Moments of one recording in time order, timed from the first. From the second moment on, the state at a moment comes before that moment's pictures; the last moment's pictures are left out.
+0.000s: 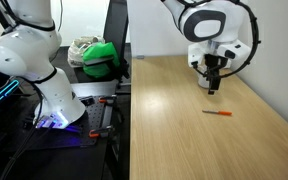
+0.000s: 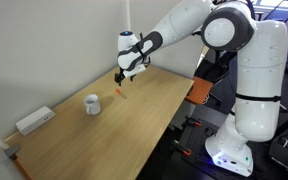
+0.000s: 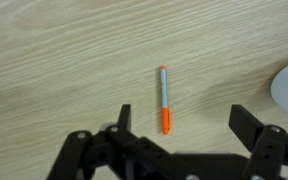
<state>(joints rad) -0.06 0.41 -0.01 -1.91 0.01 2.45 0.26</state>
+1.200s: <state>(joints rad) -0.05 0.70 -0.04 -1.59 0.00 2.35 0.16</state>
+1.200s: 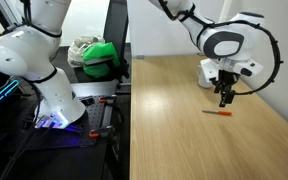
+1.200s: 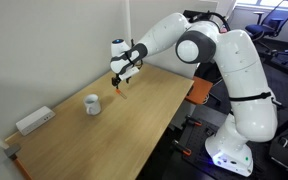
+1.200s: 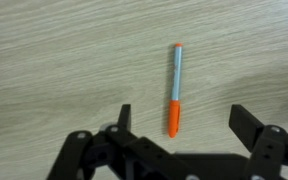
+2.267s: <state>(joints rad) -0.04 0.84 -0.03 -1.45 0.01 2.29 0.14</state>
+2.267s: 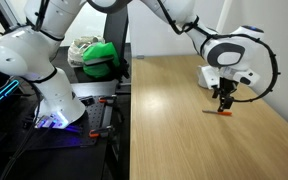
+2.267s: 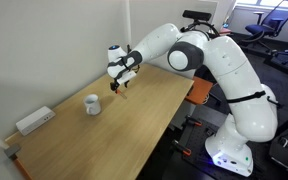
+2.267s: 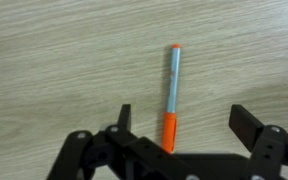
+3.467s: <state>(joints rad) -0.04 0.92 -0.03 -1.35 0.01 2.22 0.14</state>
